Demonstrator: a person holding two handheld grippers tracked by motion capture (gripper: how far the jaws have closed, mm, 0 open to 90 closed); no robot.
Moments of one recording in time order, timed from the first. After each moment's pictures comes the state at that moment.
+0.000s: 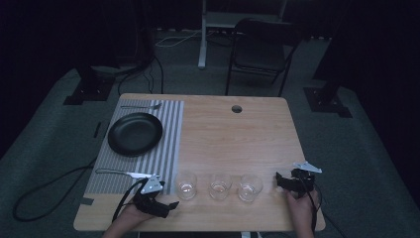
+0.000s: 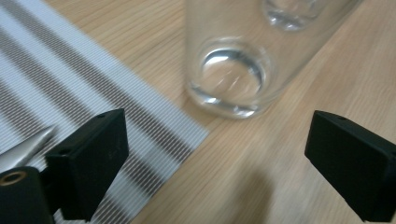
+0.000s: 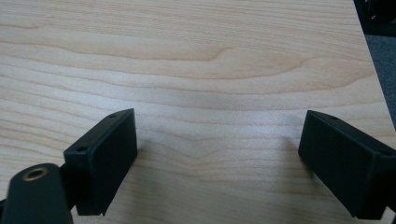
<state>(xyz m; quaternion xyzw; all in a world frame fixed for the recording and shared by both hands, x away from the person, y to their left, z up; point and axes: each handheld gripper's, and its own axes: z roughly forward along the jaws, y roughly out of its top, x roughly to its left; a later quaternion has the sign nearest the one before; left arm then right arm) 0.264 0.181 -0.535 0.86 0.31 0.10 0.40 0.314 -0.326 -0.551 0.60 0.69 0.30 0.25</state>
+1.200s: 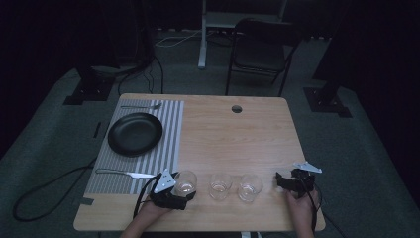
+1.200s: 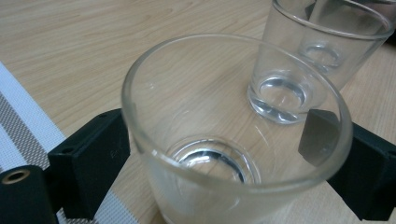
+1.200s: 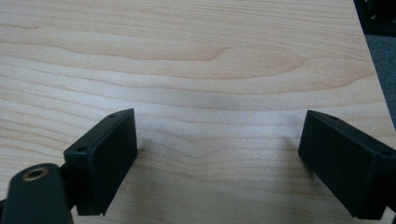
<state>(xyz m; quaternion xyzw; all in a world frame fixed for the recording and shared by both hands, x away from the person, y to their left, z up) 0.273 0.139 -0.534 0.81 0.30 0.15 0.48 0.314 -0.326 -0.551 0.60 0.69 0.30 0.25</state>
